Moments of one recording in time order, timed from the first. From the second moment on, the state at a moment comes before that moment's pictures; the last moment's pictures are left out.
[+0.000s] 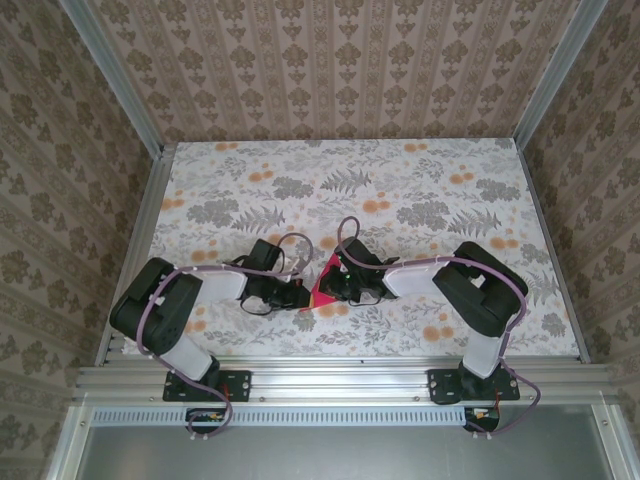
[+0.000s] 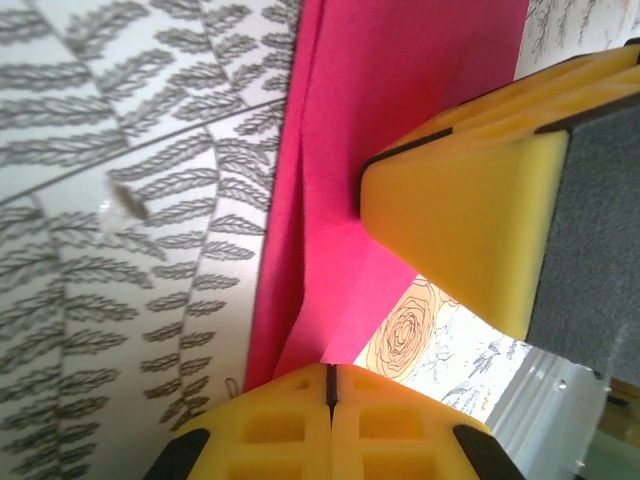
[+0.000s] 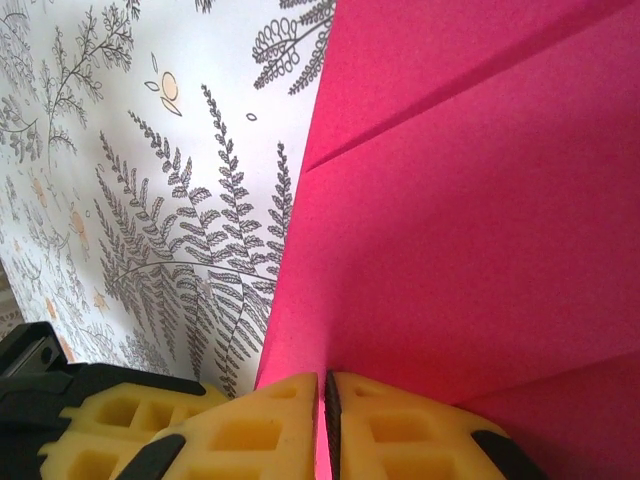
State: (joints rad) left arm -0.56 1.59 0.56 -0.10 0.74 -0.48; right arm 0.76 1.81 0.83 0.09 -0.30 1.10
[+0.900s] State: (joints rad) left arm -0.53 1.58 0.60 -0.24 0.73 -0.45; right arm 0.76 1.81 0.87 0.00 -0.30 1.07
